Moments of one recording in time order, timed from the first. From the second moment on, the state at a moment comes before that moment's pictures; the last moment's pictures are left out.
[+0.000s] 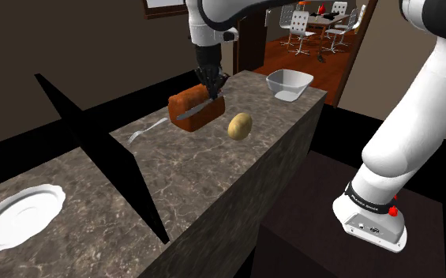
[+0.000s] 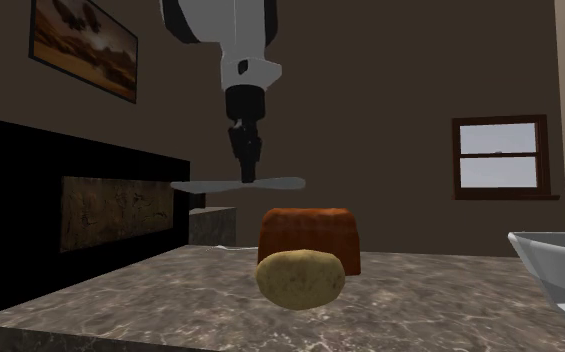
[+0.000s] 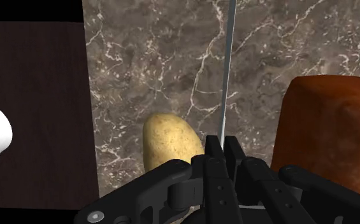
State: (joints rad) arm -0.33 -0.02 0.63 -1.79 -0.04 1.76 1.91
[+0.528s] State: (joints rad) arm -0.40 -0.26 0.48 -2.03 0.07 1.79 1.66
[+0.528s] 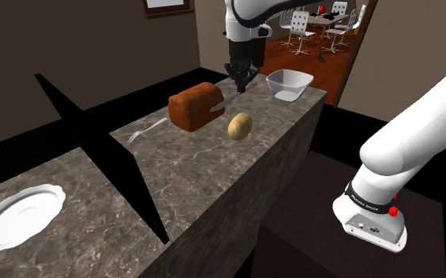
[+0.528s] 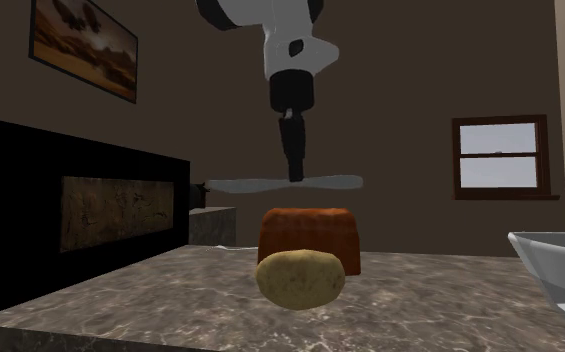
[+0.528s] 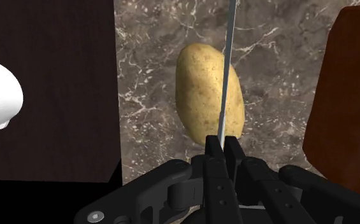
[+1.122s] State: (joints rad) arm -0.45 -0.43 0.31 -2.19 0.08 1.79 1.42
